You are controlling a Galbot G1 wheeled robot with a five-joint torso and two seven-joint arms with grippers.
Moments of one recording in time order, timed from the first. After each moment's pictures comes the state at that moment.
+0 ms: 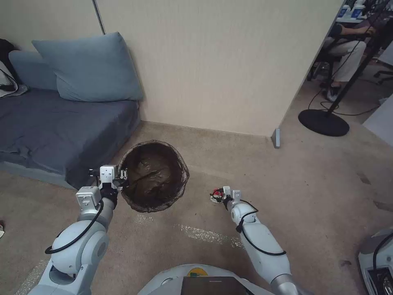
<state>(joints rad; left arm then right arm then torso) 1.56 -1.24 -0.64 -2.40 -0.39 0.55 -0.23 -0.95 1.42 0.32 1.08 0.31 -0.35 -0.06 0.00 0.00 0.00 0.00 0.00</state>
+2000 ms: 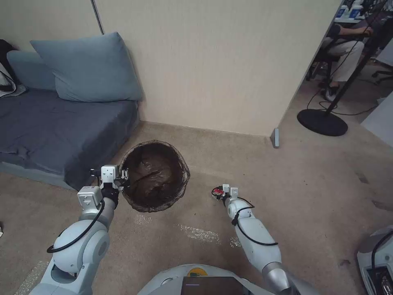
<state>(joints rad) 1.55 -1.25 -0.63 -2.39 -0.39 0.55 -0.23 -0.88 1.47 0.34 0.95 0.28 -0.32 -0.02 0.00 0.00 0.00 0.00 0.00</state>
